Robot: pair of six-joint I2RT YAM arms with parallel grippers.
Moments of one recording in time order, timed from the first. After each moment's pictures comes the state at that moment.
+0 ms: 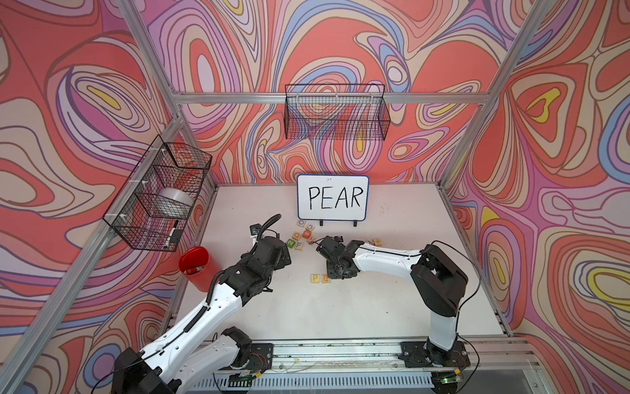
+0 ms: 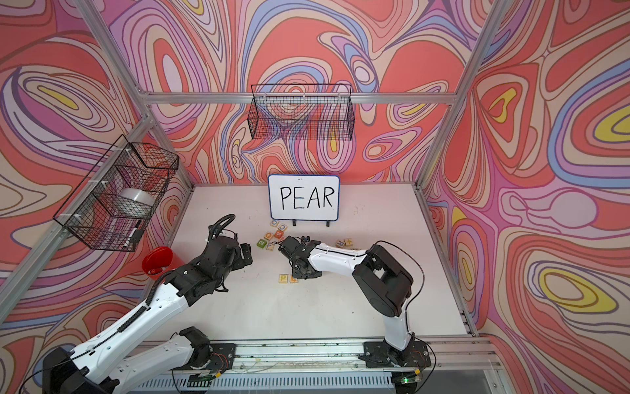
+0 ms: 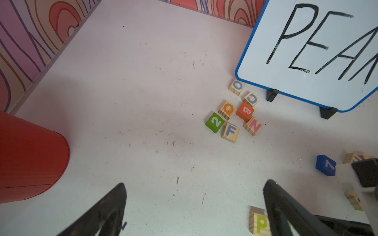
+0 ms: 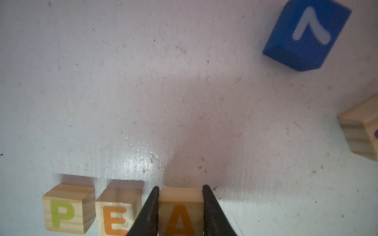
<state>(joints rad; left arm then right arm) -0.57 0.97 0.76 -0.59 -0.50 -0.68 0.88 1.91 1.27 -0.68 0.17 0.77</state>
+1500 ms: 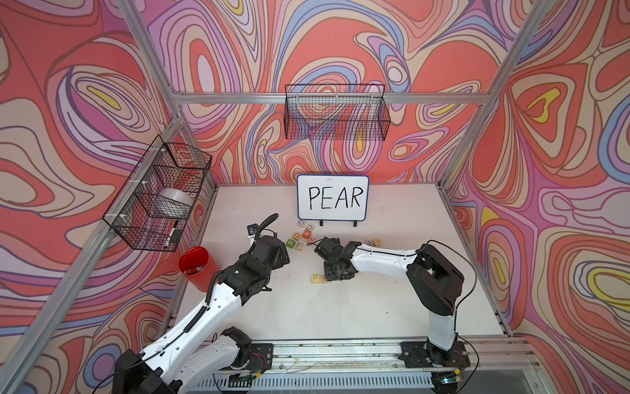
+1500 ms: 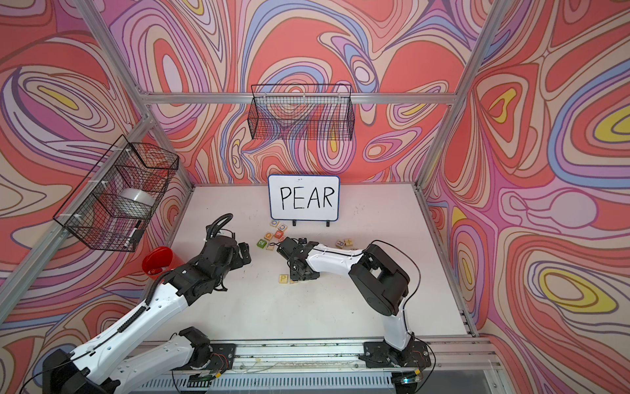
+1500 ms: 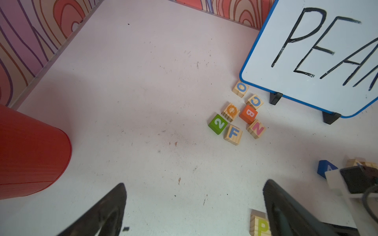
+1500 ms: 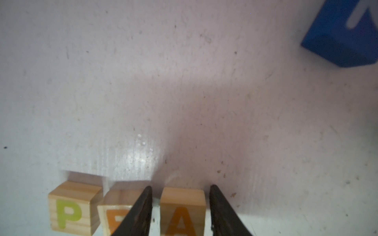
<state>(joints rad) -0.54 0.97 0.76 -0.59 -0.48 -0.69 0.89 1.94 1.28 -0.66 0.14 0.76</state>
